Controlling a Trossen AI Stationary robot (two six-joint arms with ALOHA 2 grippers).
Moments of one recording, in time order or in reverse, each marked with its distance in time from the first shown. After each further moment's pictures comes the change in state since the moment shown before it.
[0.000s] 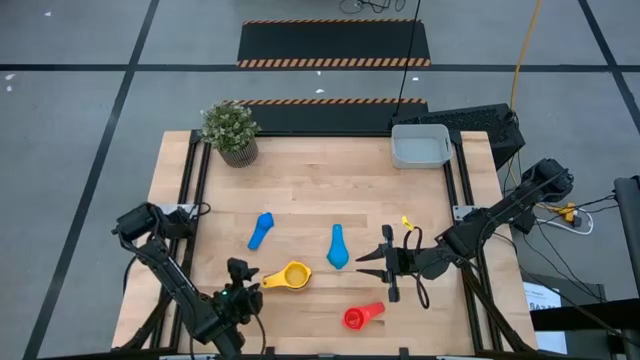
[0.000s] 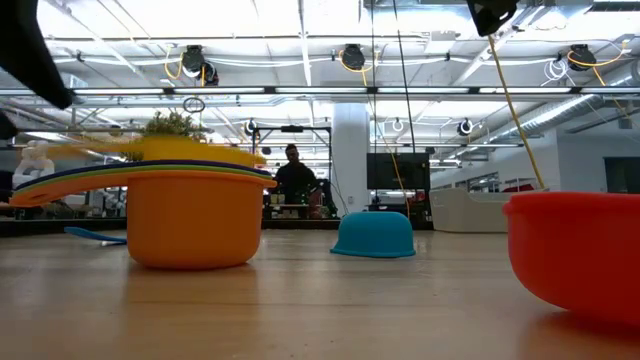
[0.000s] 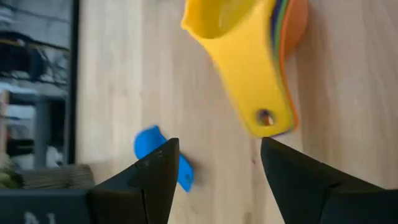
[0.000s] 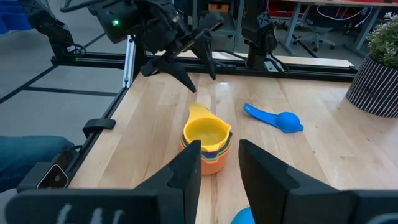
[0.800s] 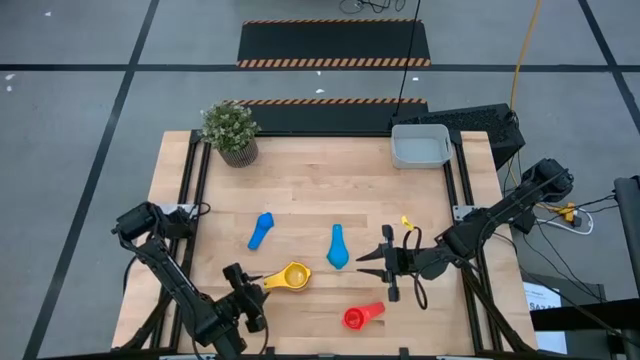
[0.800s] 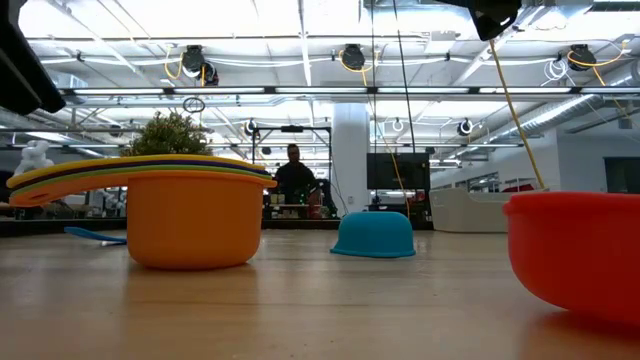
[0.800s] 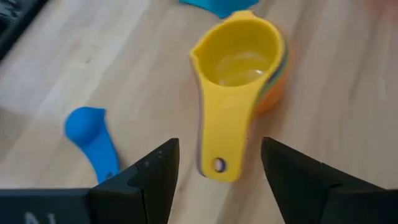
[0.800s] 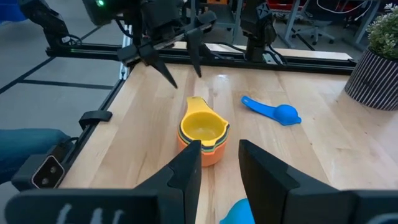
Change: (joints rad) left arm 0.003 -0.006 0.000 0.160 -0.041 -0.442; right arm -0.004 0.000 0.000 -0.035 -0.001 0.010
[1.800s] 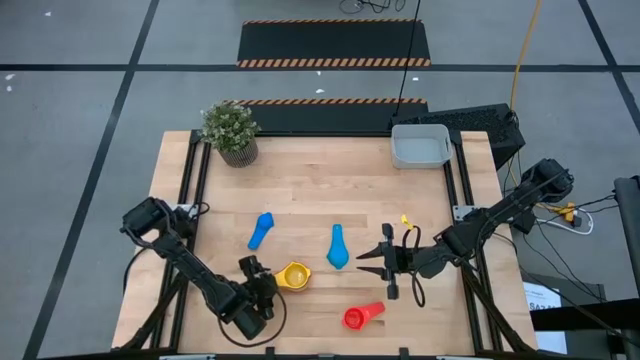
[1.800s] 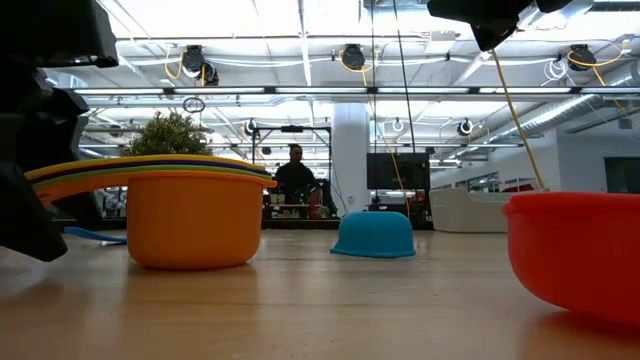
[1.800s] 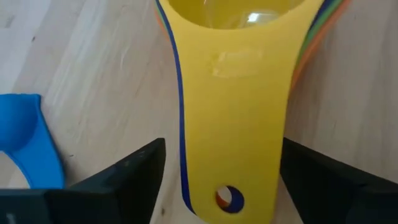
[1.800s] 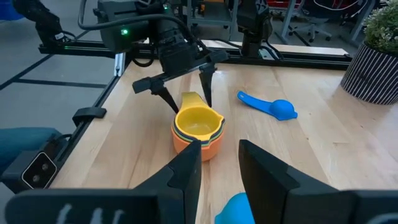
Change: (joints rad) left arm 0.135 0.000 -0.235 0.390 0.174 0.272; right arm -0.011 0.001 -0.027 0.020 0.000 0.006
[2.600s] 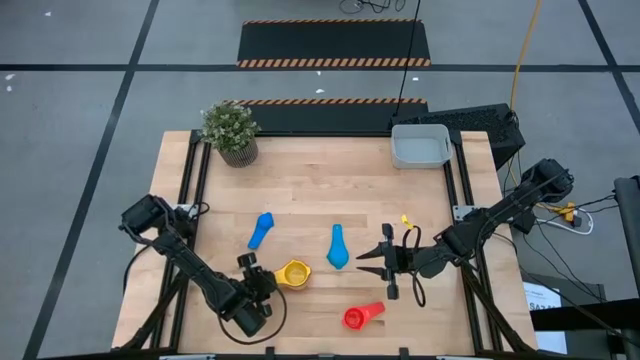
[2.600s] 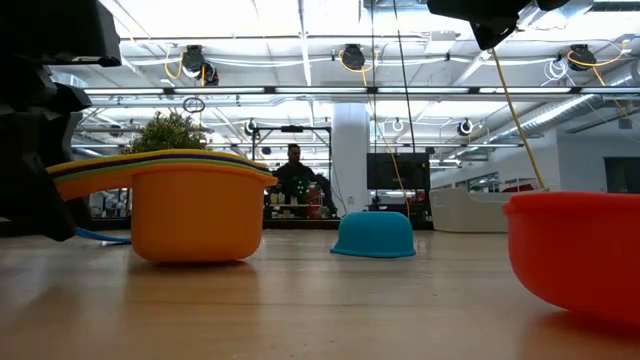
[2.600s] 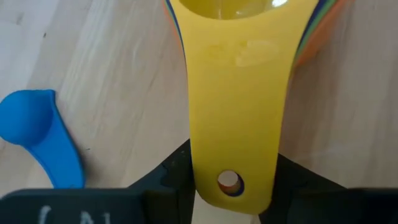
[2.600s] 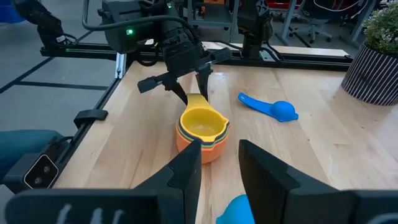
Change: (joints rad) left arm 0.018 -0.023 0.001 -0.051 0.024 0.018; right arm 0.000 0.000 0.000 0.008 0.000 0.001
